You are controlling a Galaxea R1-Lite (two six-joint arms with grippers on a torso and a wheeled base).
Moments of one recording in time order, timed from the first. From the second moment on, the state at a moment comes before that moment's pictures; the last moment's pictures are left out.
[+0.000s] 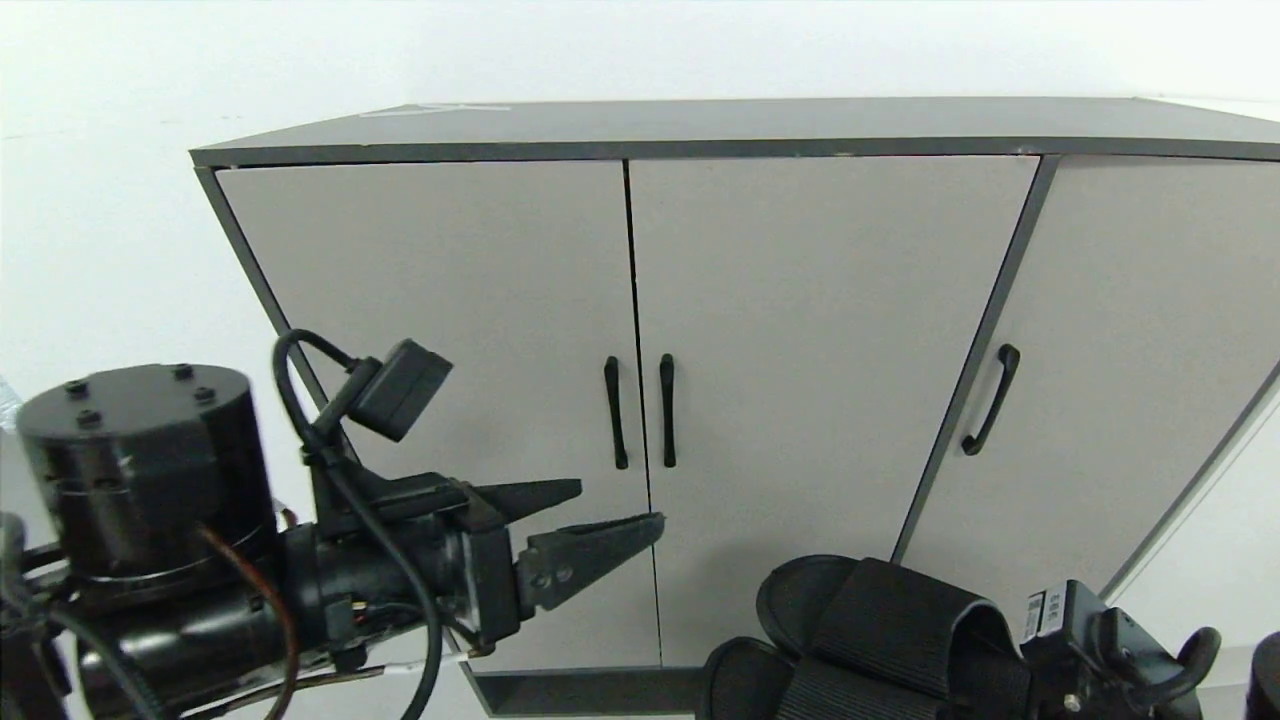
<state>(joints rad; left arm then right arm) -0.63 1.41 -0.54 -0.67 -0.32 -0.33 0.93 1.42 -0.14 -0.96 0.00 0.08</state>
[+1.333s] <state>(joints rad) -0.57 1.80 -0.94 -0.67 -0.30 -0.28 0.93 1.42 -0.14 -0.96 -0.01 0.08</state>
